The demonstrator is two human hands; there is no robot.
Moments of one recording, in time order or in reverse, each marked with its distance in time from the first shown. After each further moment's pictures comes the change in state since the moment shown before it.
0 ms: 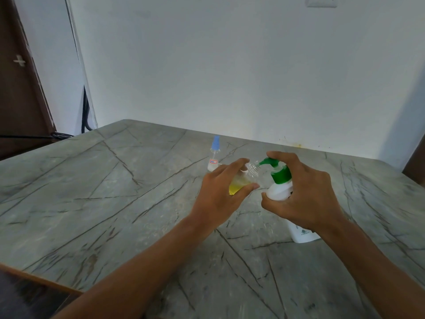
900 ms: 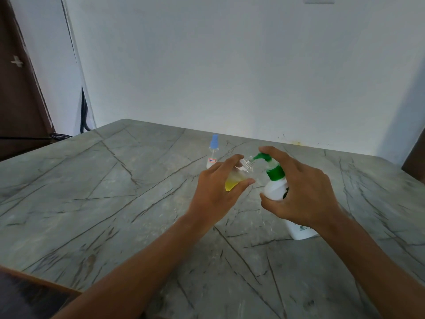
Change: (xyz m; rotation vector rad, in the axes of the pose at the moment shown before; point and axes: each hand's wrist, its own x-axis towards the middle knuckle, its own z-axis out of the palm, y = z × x) left_hand 0.002 -0.002 -0.001 0.024 0.013 -0.030; right_hand 0.000 0.001 -0.002 -0.130 -0.065 -0.029
